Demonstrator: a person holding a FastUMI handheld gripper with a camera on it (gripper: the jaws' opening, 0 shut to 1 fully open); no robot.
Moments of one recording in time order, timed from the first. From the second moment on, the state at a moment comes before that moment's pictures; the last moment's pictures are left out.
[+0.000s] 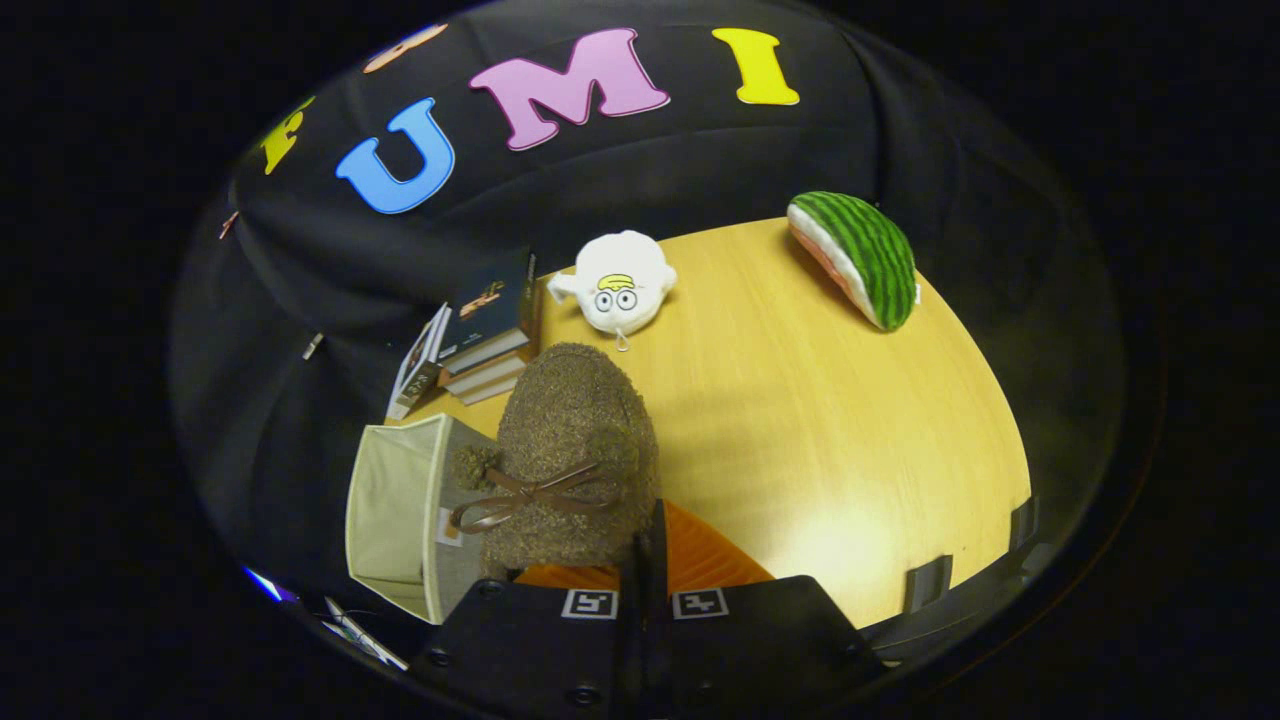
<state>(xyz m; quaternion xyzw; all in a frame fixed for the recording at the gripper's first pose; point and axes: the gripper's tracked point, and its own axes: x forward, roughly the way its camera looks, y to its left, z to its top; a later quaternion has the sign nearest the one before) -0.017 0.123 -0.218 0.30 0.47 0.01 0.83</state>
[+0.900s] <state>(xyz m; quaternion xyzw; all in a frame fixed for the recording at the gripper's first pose) 0.004 0.326 -0.213 0.21 0.56 0.05 0.80</state>
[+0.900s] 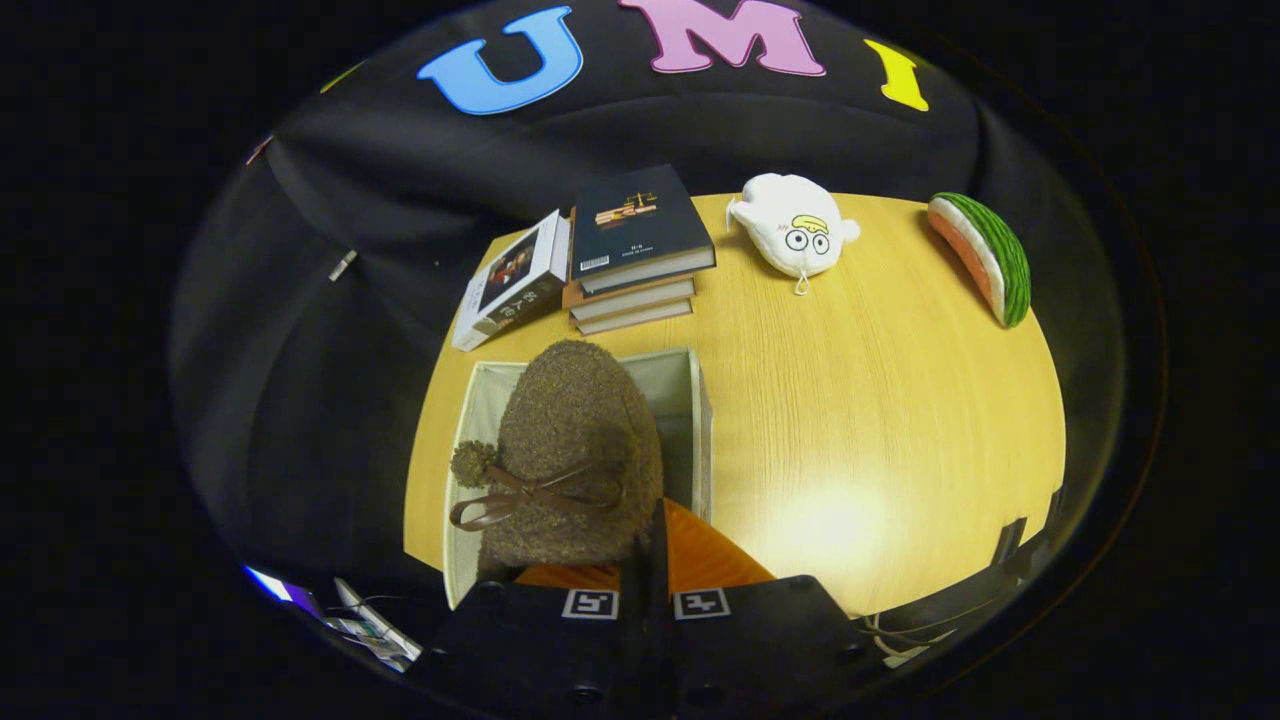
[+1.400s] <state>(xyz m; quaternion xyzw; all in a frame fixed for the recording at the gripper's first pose) 0.009 0.338 -0.214 0.21 0.55 0.06 0.80</state>
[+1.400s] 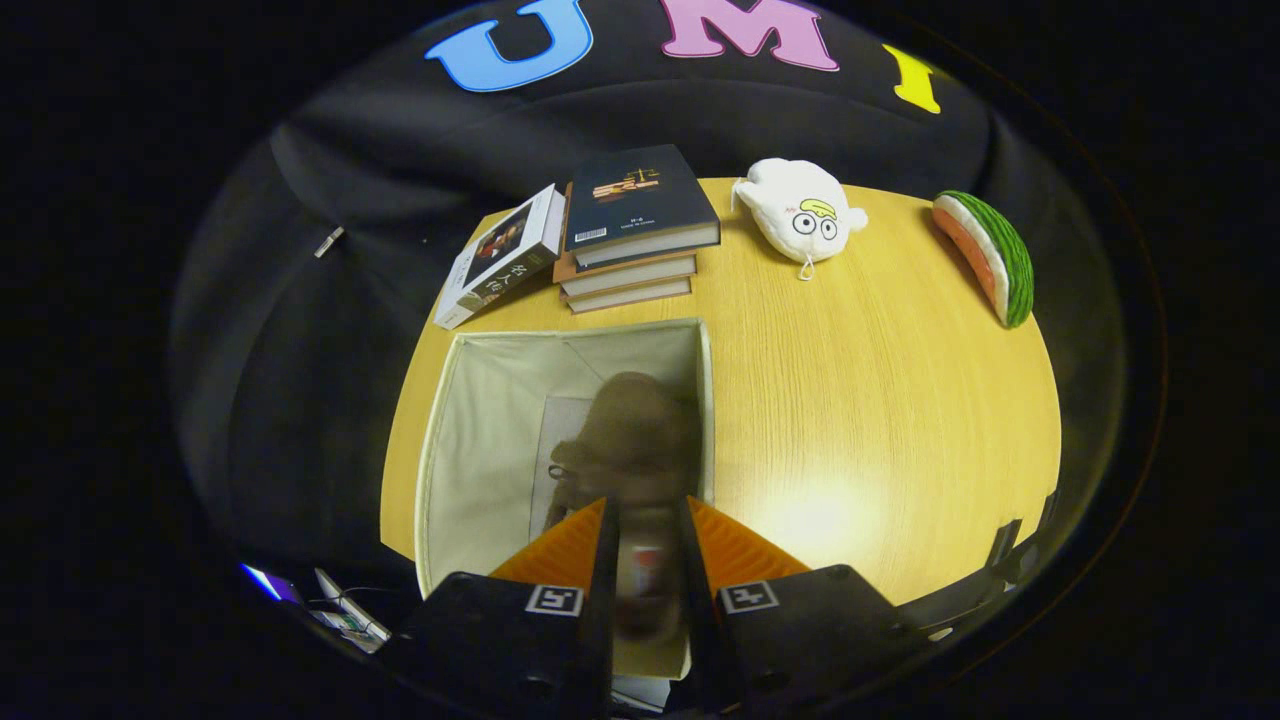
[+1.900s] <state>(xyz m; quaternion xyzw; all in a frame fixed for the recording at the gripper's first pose) 0.008 0.344 -0.196 0.22 0.52 0.09 0.82</state>
